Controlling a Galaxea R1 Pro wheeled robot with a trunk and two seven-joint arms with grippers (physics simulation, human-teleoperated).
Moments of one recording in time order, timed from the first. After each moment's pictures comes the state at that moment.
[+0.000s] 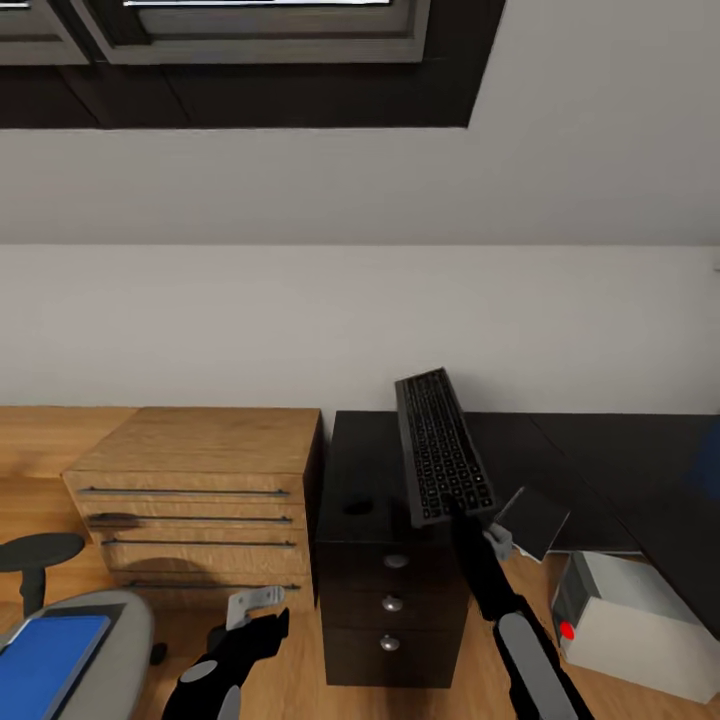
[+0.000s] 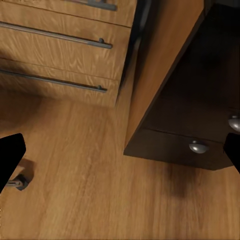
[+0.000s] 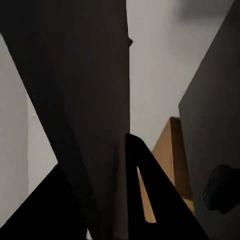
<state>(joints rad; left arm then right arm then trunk) -0.05 -0.13 -0.07 -1.39 0.14 0.51 0.23 -0.25 0.08 0.00 -1.15 -1.18 0.04 0.38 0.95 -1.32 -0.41</state>
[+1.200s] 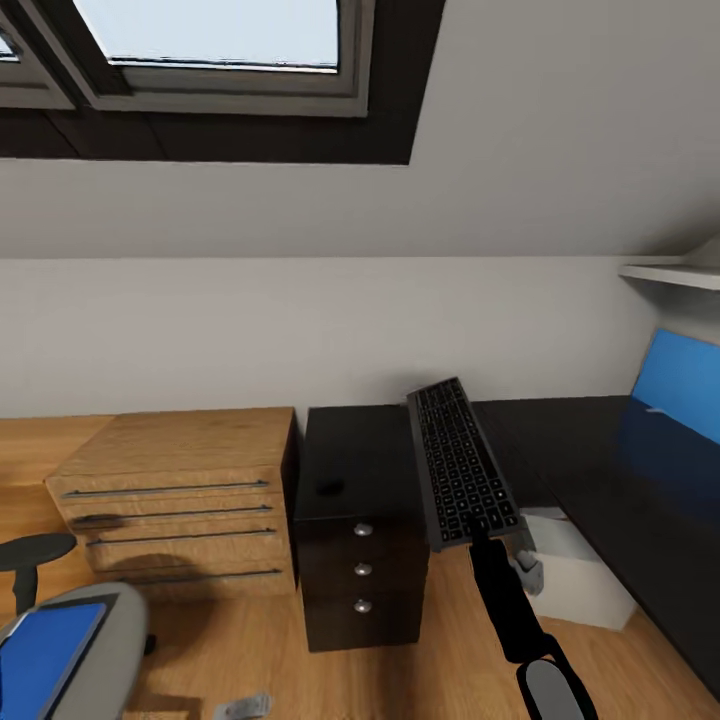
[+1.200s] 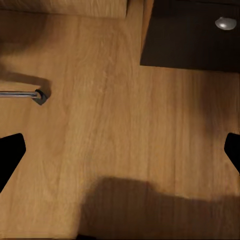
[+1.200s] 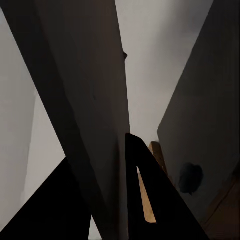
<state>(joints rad) -0.05 -0.08 -0.07 -0.83 0.14 0.16 0.22 -0.04 0.09 0.00 -1.48 -1.18 0.02 0.17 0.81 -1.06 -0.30</state>
